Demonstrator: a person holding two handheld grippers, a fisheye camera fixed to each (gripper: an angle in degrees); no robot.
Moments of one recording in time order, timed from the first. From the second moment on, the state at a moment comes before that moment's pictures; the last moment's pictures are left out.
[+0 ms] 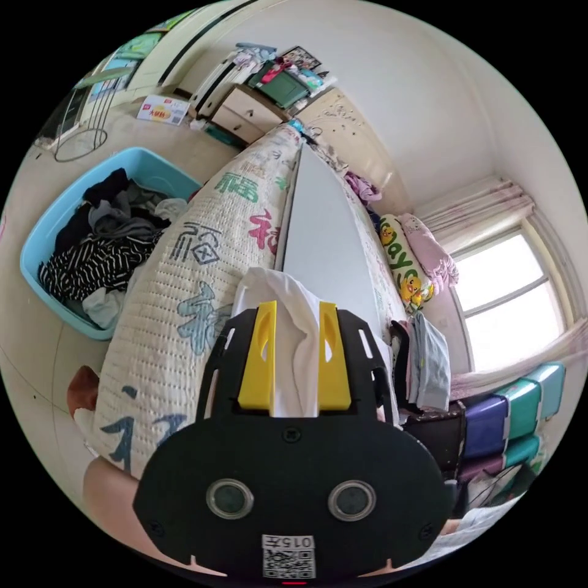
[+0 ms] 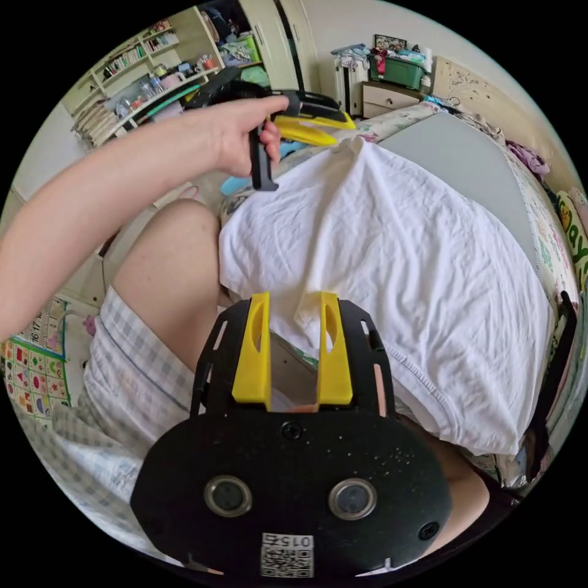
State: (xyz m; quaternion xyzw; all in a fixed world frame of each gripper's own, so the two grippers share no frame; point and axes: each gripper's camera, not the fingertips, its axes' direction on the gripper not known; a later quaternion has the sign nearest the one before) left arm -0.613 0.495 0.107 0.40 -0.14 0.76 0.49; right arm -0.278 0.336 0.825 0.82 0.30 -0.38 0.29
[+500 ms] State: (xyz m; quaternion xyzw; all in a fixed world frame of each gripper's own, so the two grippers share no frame) left arm -0.538 0.519 0.106 0.39 -0.22 0.77 0.46; right arm -0.237 0.383 0.826 0.80 0.28 -0.44 0.30
